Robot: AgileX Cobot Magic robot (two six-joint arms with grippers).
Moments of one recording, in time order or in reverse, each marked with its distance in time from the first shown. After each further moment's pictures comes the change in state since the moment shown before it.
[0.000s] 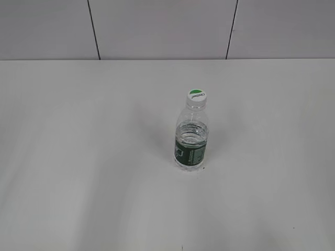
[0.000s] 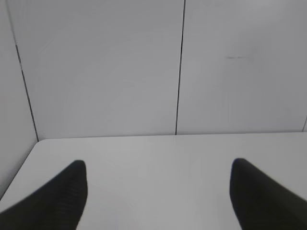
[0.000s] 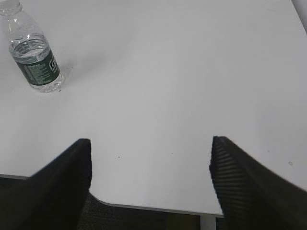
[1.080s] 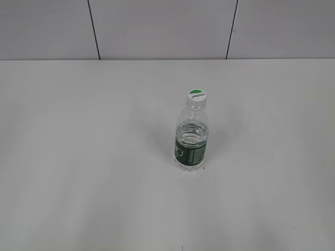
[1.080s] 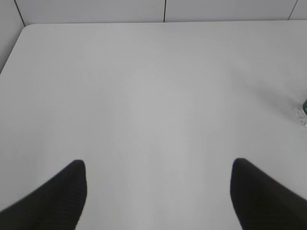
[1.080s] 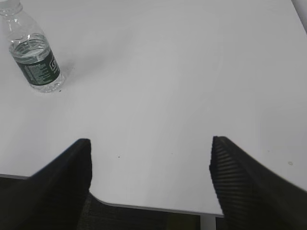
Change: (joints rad) left arm 0.003 -0.266 -0.124 -0.023 0.761 0.000; right arm 0.000 0.000 0.000 0.000 0.000 0.000
